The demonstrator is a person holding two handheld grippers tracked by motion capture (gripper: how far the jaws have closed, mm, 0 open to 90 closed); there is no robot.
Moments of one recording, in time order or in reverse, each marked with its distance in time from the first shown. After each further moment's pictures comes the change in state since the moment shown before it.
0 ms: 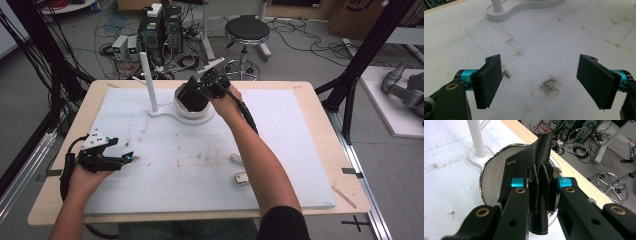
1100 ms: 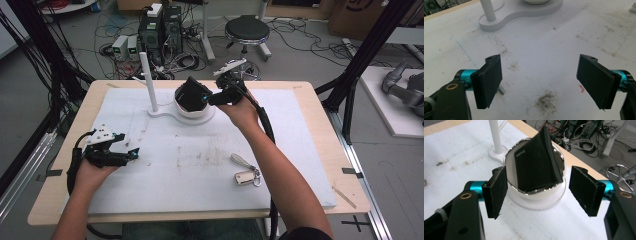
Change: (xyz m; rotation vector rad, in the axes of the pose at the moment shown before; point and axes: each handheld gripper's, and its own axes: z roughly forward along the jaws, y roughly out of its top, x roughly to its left) left arm -0.002 0.015 0.015 -0.014 -0.041 0.026; right arm 0.002 -0.019 -0.069 -0.008 0.058 0.107
